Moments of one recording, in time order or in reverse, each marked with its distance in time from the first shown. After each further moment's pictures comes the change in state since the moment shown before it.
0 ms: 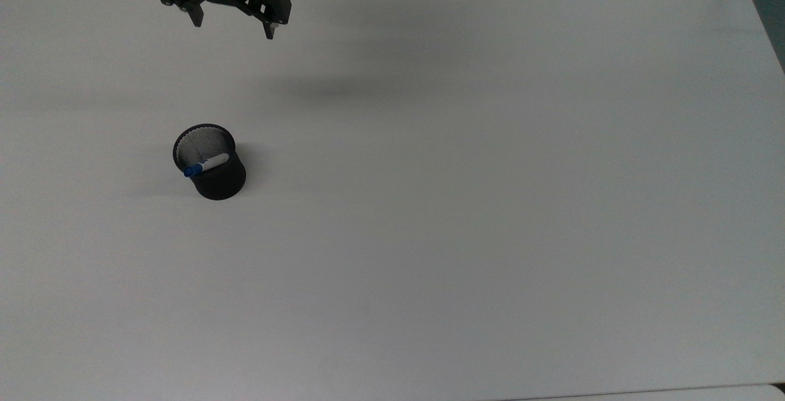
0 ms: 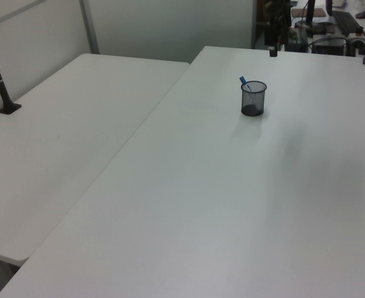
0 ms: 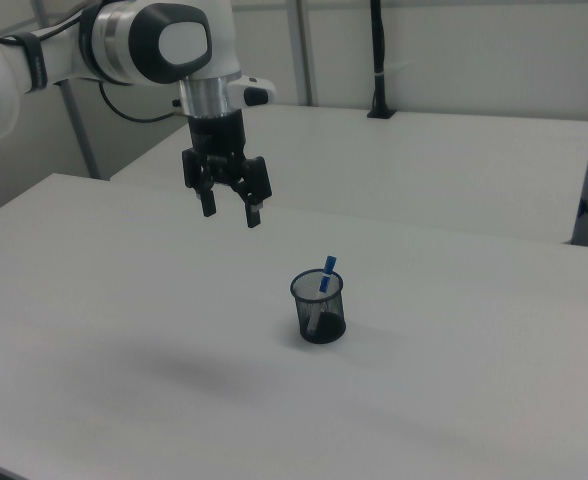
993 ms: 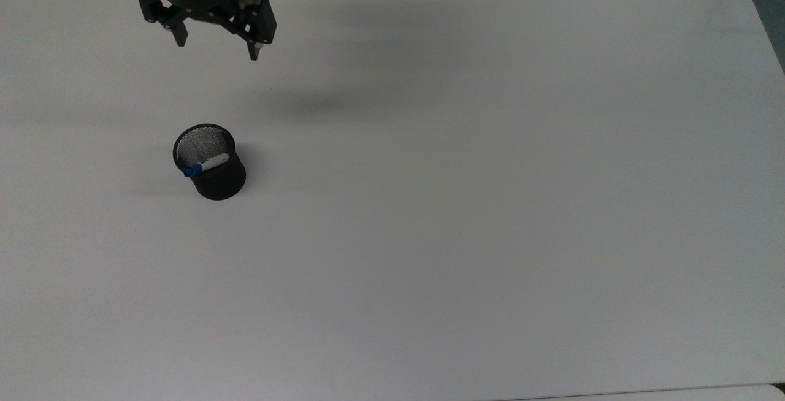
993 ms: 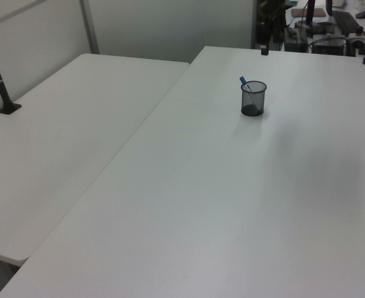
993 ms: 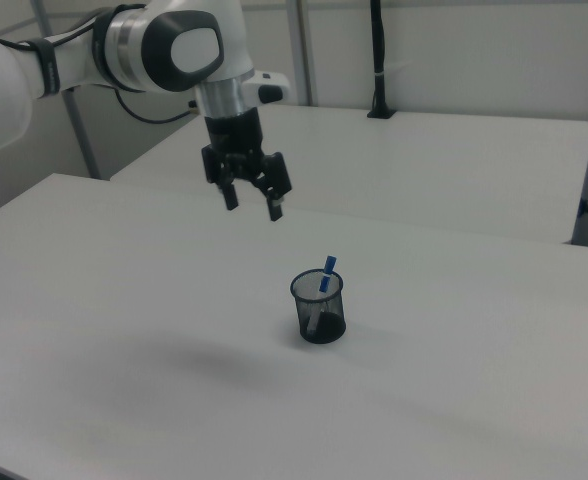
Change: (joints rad) arm -0.021 0.021 -0.005 0.003 -0.002 0.127 0.000
